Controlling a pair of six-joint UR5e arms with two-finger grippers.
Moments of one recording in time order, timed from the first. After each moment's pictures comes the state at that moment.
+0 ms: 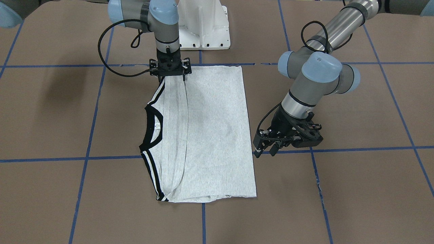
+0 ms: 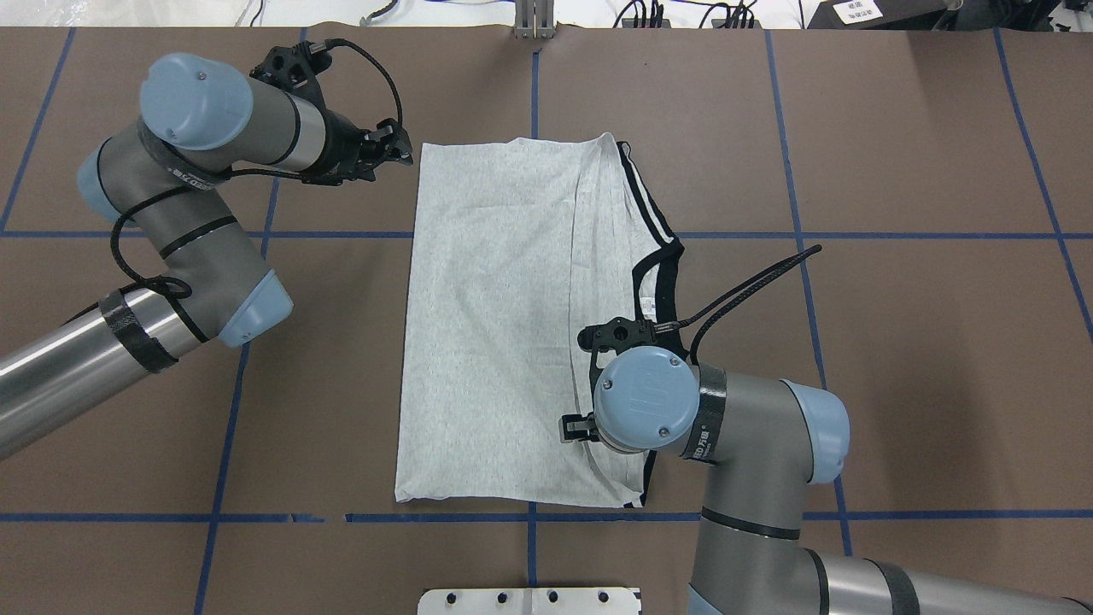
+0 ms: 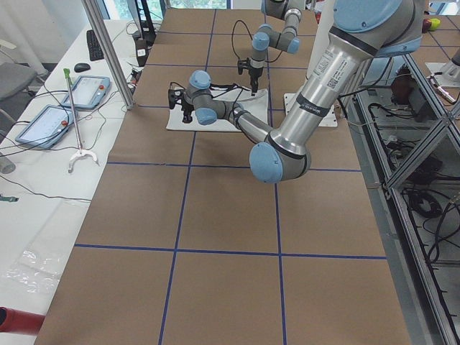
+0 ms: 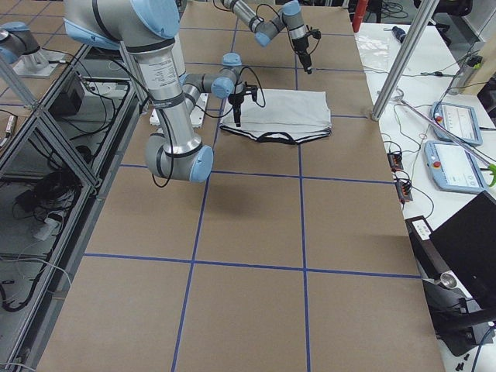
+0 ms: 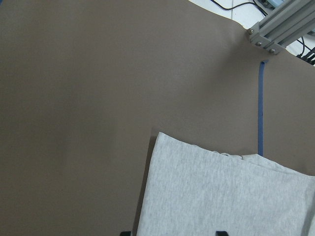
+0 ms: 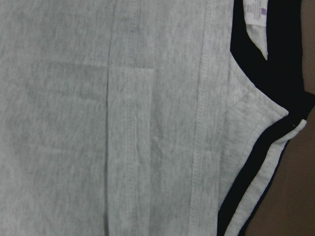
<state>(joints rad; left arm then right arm) -0.80 -2.17 -1.42 -2.27 -1.89 -1.42 0.30 -1.04 1.82 -1.66 1.69 1.23</state>
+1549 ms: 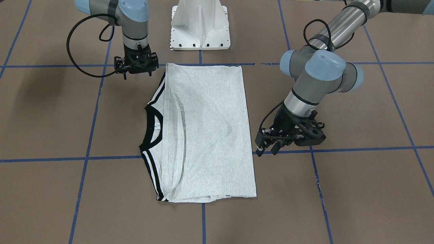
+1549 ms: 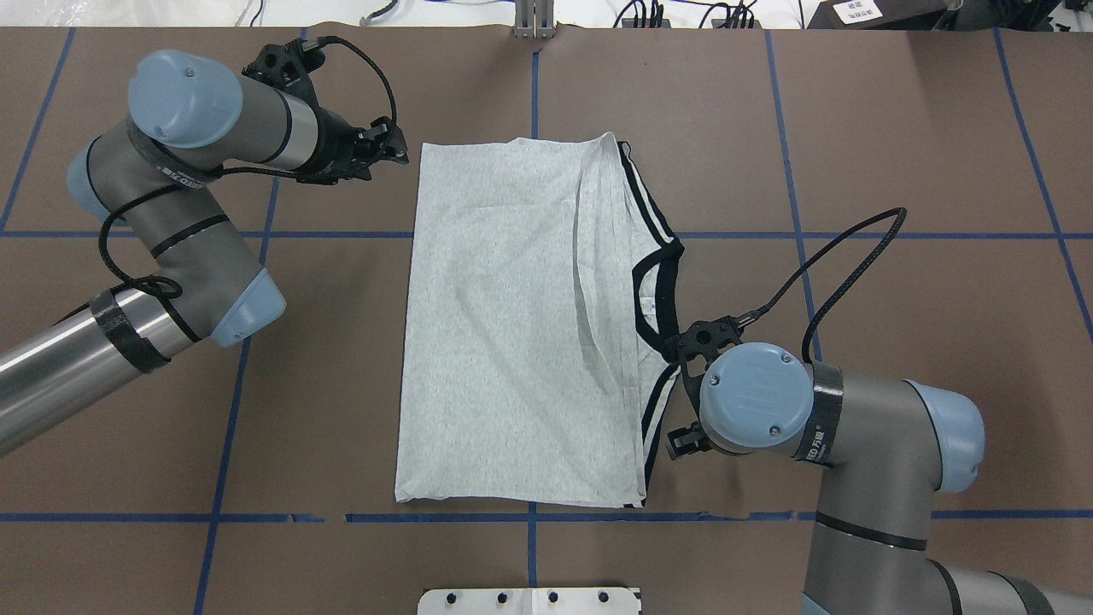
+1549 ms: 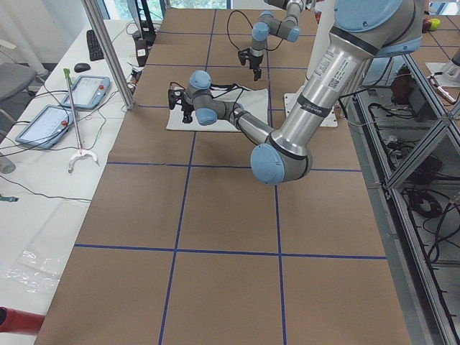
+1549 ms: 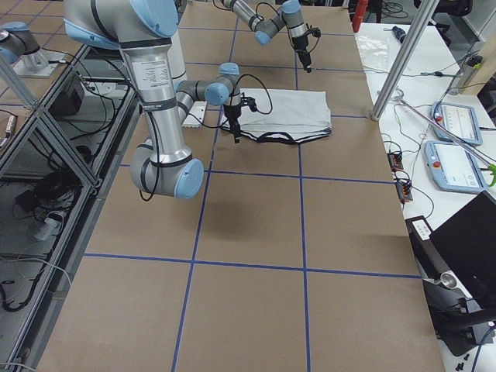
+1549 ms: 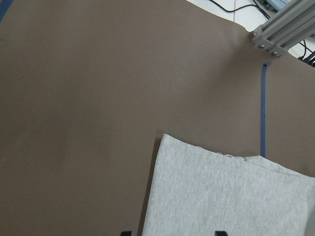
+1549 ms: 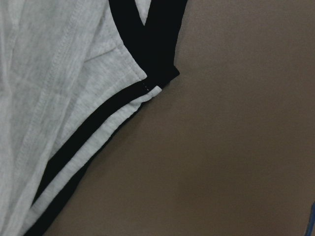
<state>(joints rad) -0.81 -2.15 -1.44 -2.26 -1.90 -1.42 0.34 -1.23 2.02 -1.81 1.69 0.96</state>
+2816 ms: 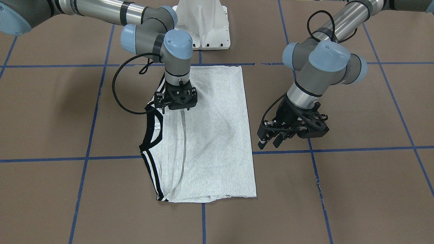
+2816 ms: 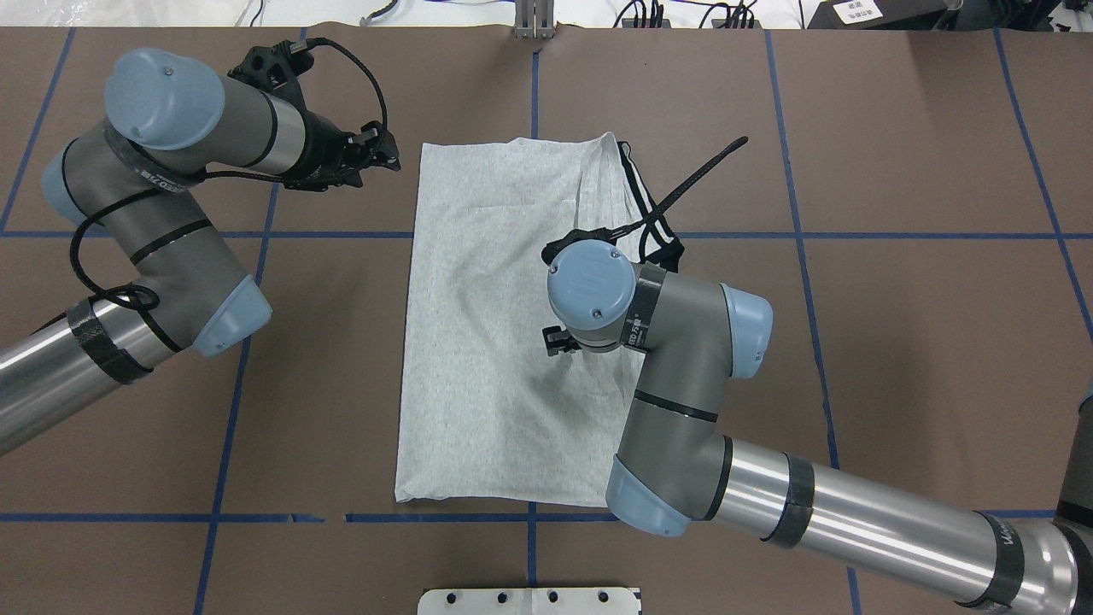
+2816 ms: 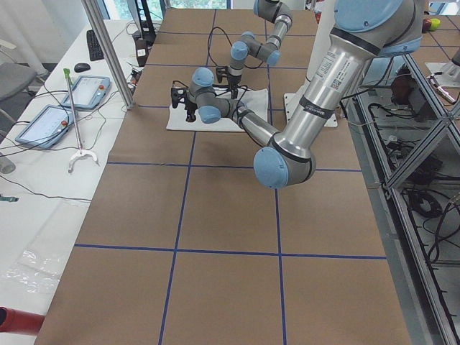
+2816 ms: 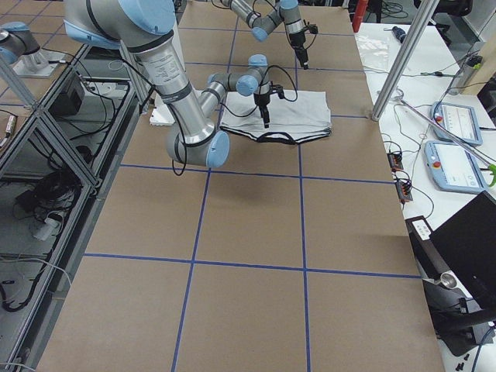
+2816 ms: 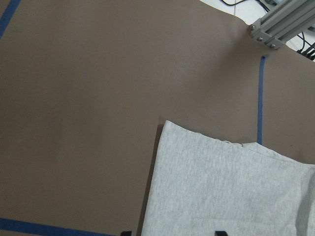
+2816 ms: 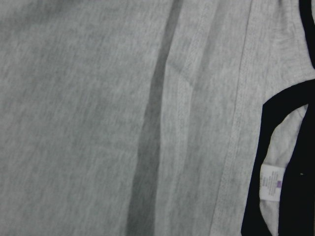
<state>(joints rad) -0.81 -2.12 -1.52 -2.21 -1.91 -1.42 0.45 -0.86 1.55 -1.63 1.68 1.00</state>
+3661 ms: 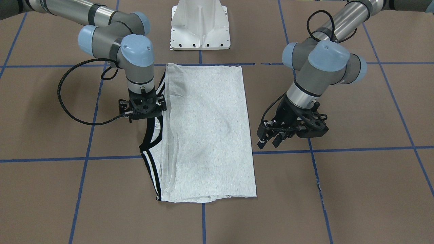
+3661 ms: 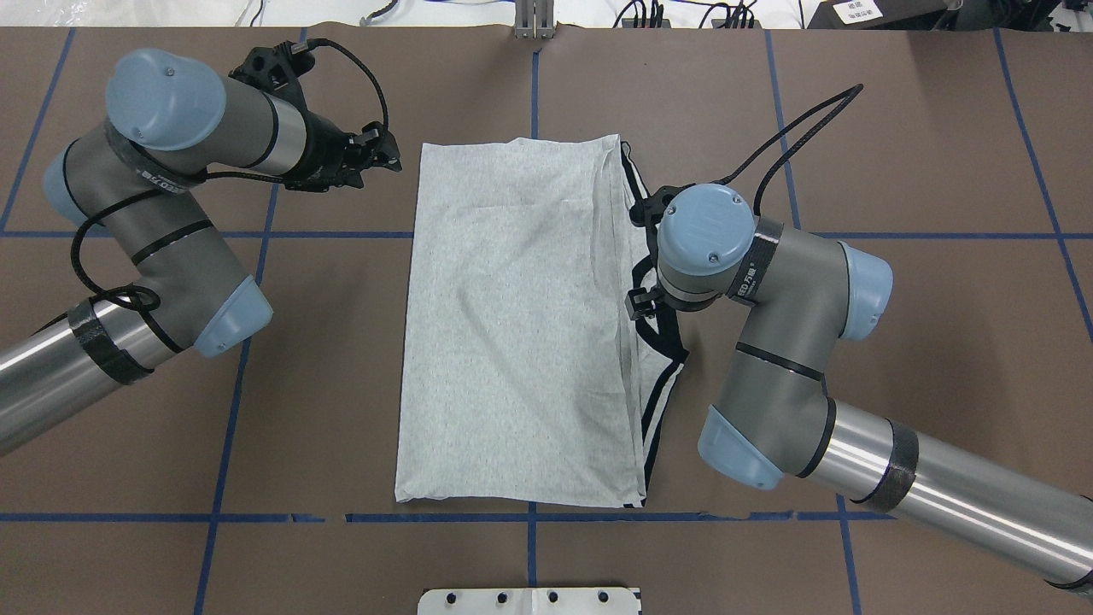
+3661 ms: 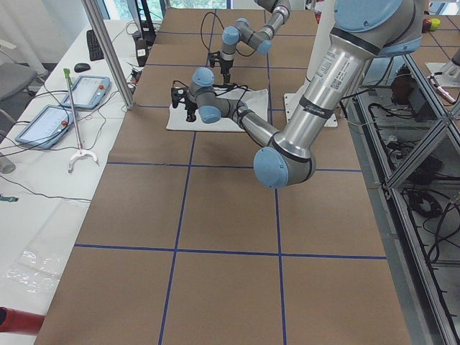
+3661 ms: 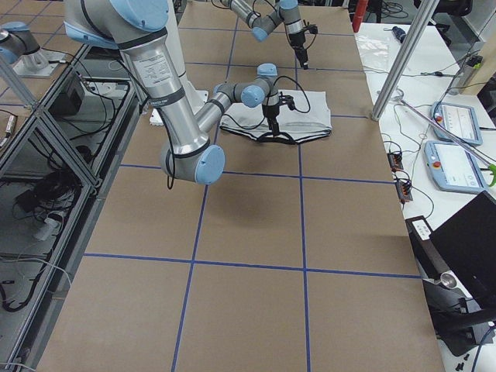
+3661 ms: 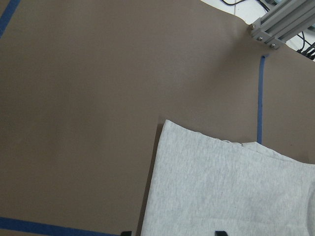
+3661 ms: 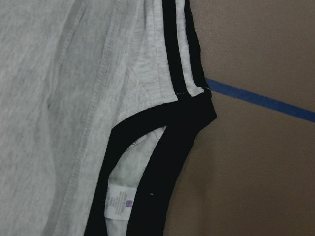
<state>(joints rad) -0.81 -2.12 -1.52 -2.21 -1.91 -1.42 0.56 -1.01 1.68 -1.63 1.73 0.88</state>
